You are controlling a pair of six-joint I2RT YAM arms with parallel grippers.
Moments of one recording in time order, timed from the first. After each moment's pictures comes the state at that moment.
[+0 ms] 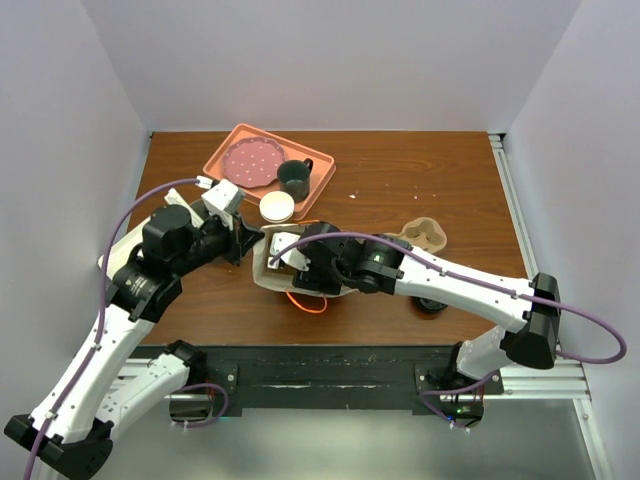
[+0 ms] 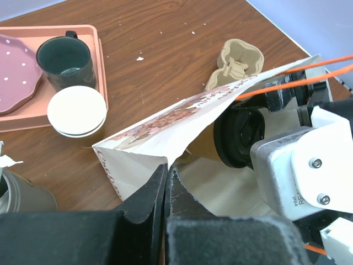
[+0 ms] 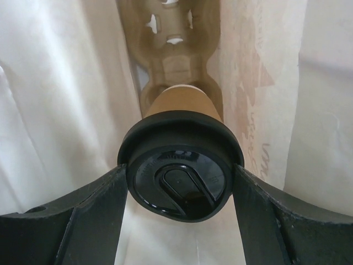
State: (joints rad) left arm -0.46 0.78 0.99 -0.52 0.29 -0.11; right arm 1.16 1.48 1.41 -0.82 0.36 -0.39
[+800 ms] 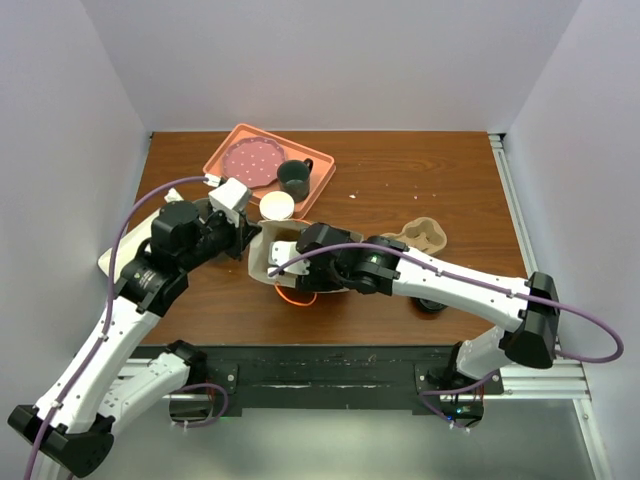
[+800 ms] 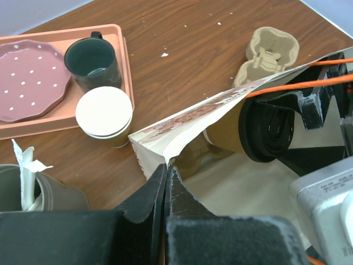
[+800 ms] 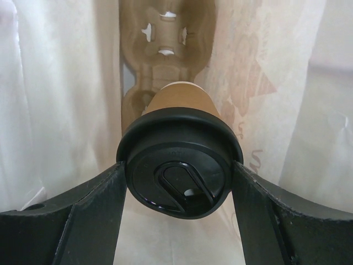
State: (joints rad) left arm -0.46 0.82 0.97 -0.48 0.23 0.01; right arm 1.15 1.48 1.36 -0.76 0.38 -0.57
